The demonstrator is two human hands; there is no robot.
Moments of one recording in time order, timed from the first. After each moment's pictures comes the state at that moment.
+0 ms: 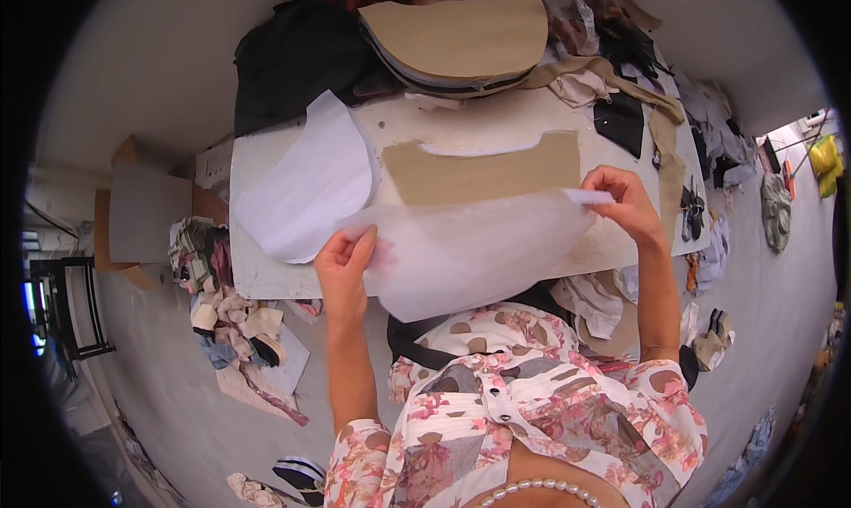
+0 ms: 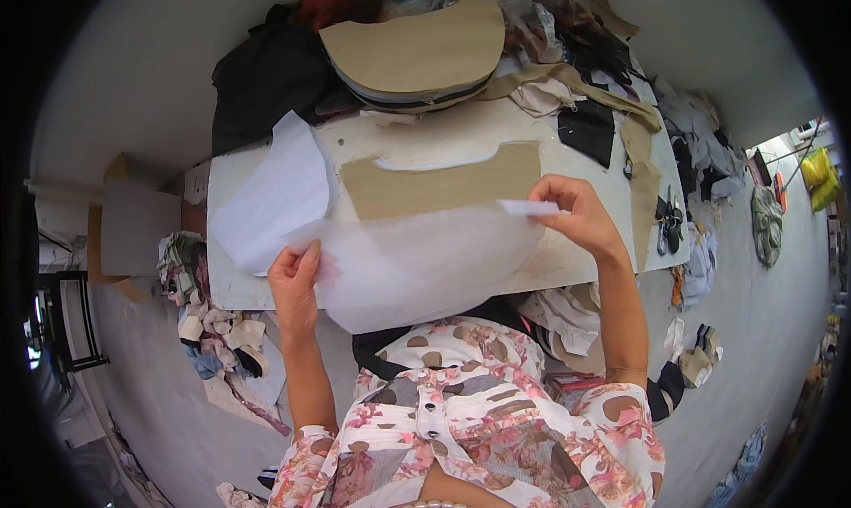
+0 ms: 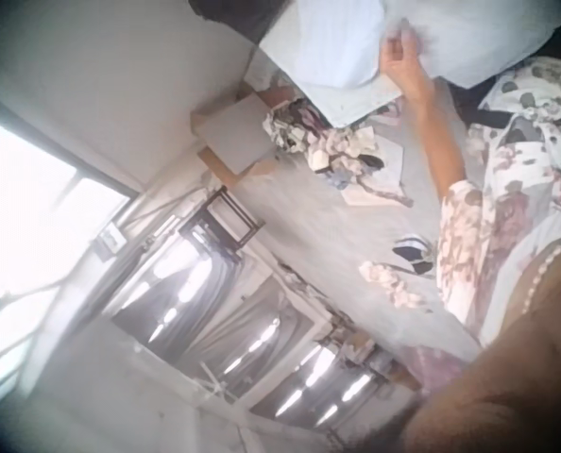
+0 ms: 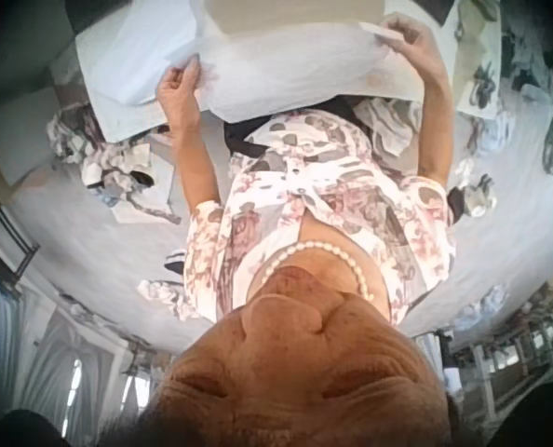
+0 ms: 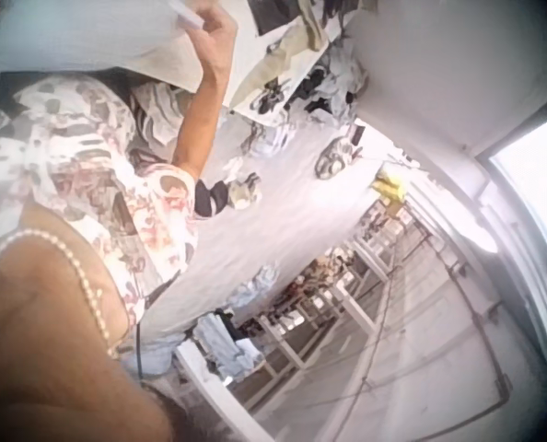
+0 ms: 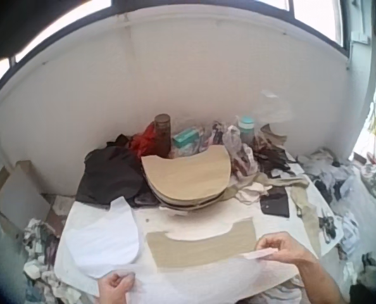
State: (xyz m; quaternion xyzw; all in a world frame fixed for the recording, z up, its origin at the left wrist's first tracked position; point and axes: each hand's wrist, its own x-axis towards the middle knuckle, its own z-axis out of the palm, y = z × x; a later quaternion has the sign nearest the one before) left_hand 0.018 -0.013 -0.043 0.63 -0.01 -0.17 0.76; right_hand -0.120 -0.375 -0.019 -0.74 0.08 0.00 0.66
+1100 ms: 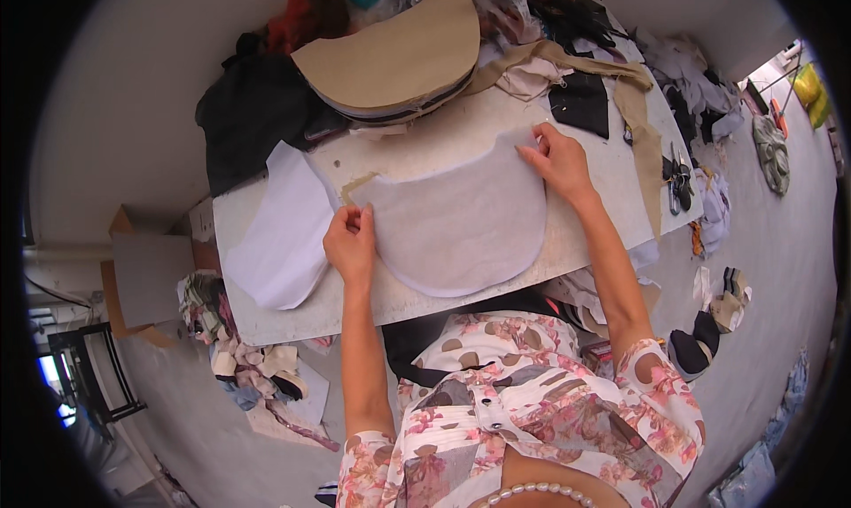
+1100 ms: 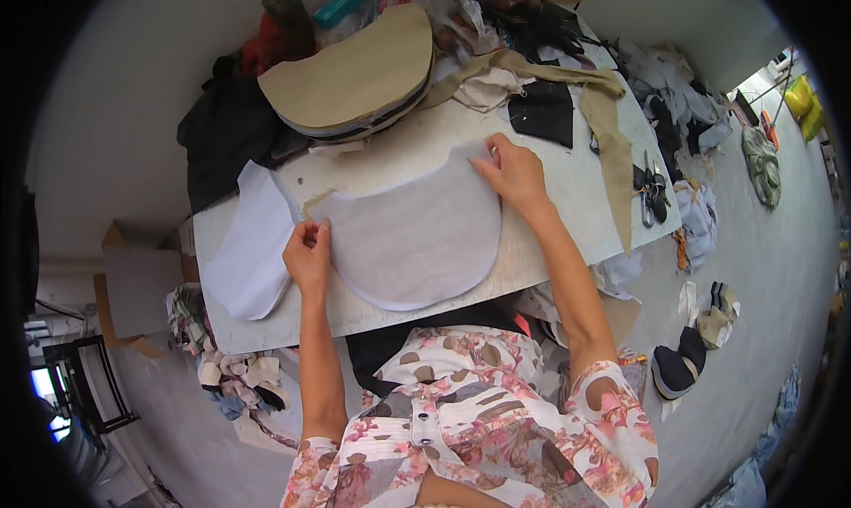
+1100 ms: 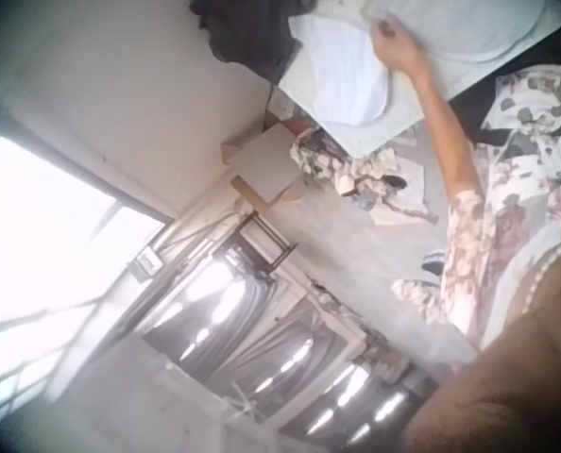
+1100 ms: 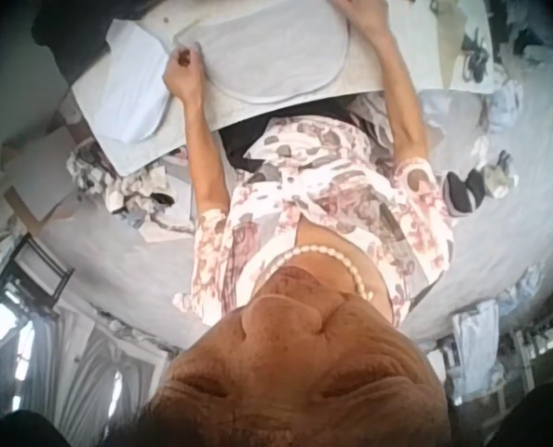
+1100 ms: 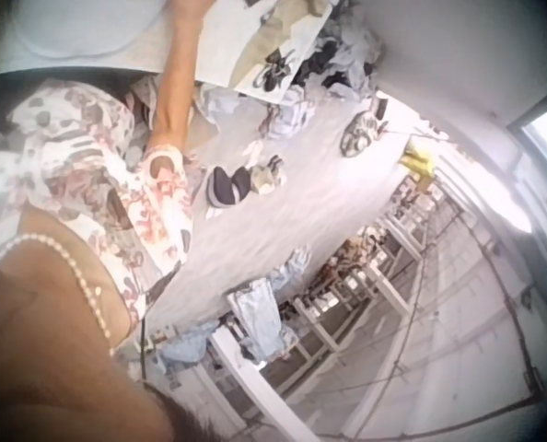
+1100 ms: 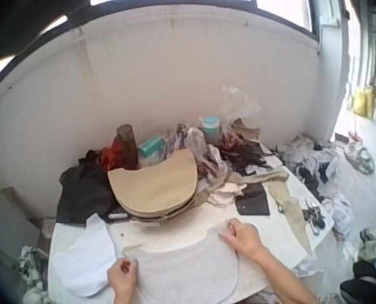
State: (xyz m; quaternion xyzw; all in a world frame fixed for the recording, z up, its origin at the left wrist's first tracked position) left_hand 0.073 -0.092 -0.104 0.89 -0.11 0.02 0.43; right_hand -0.071 -0.397 -0.100 -0.89 0.29 -0.16 0.31
